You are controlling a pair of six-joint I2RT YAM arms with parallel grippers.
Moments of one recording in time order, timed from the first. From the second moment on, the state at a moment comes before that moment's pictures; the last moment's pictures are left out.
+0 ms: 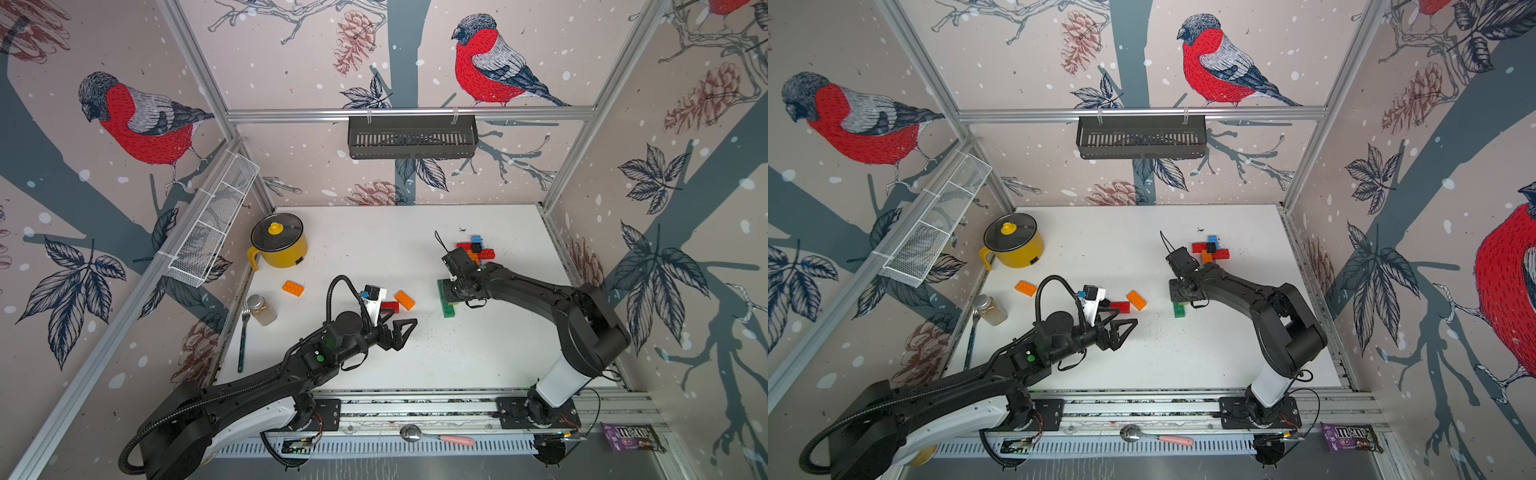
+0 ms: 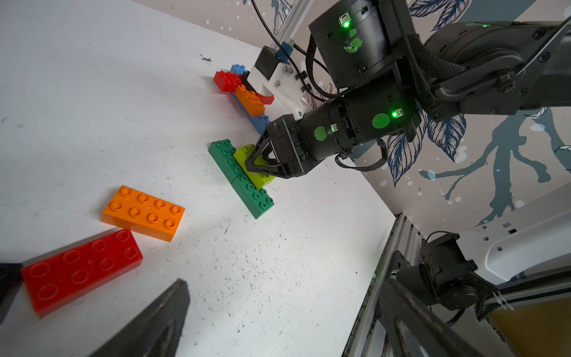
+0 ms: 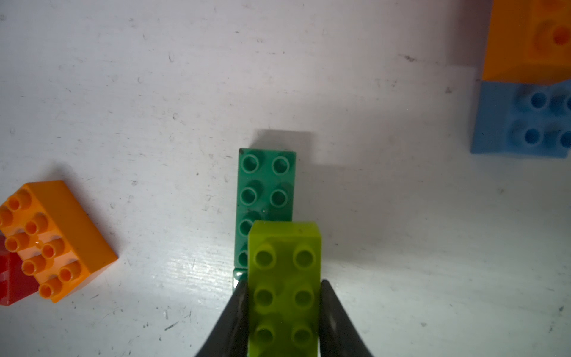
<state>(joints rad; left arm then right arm) -0.90 0.92 0.29 0.37 0.11 -0.60 0.61 1.68 1.03 -0.52 0.08 0.41</state>
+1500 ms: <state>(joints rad) -0.90 0.90 0.29 0.33 0.05 -0.61 0.65 1.77 1.01 -0.40 0.21 0.41</state>
